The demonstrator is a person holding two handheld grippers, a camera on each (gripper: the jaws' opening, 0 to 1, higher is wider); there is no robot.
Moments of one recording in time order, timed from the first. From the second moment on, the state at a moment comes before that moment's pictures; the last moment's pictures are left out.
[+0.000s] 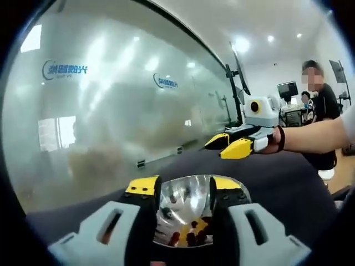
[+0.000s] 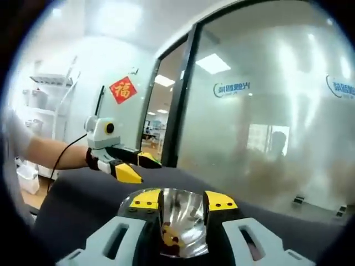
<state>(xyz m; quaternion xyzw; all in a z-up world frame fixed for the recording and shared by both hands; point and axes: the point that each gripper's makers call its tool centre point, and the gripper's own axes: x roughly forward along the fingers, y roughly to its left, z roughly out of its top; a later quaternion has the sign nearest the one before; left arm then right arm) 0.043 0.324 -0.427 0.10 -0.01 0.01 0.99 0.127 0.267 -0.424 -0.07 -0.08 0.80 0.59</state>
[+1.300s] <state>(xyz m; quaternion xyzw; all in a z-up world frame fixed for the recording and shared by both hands) 0.035 0.225 -0.572 0.09 0.10 -0.11 0.98 0.108 0.226 -0.582 -0.17 0.03 0.84 0.52</state>
